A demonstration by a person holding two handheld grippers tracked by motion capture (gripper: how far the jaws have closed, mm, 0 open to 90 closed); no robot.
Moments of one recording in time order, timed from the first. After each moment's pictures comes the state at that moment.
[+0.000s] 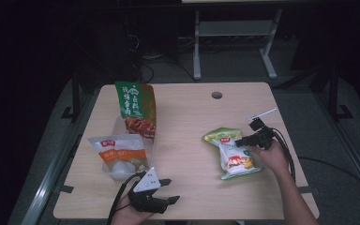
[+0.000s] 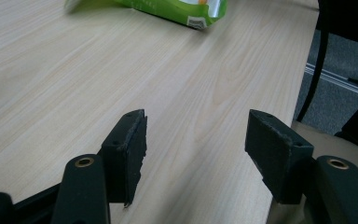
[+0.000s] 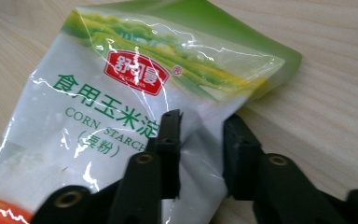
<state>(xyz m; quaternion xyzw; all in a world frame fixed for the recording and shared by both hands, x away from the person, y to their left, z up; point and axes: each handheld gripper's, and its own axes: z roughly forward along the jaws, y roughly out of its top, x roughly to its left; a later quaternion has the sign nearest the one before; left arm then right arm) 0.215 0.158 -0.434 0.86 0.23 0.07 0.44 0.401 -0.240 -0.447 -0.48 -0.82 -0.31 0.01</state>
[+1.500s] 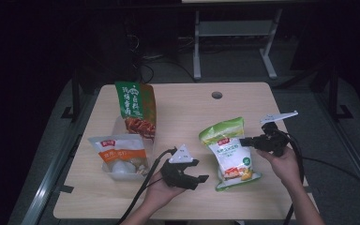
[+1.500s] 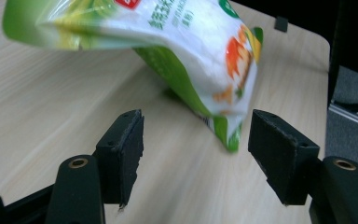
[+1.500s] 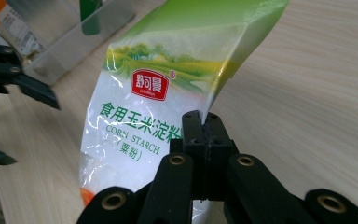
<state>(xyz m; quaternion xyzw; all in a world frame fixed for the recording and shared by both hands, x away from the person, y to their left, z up) 0.277 0.073 -0.421 0.86 0.24 0.03 0.46 0.341 -0.246 -0.391 -0.42 -0.81 -0.42 -0.02</state>
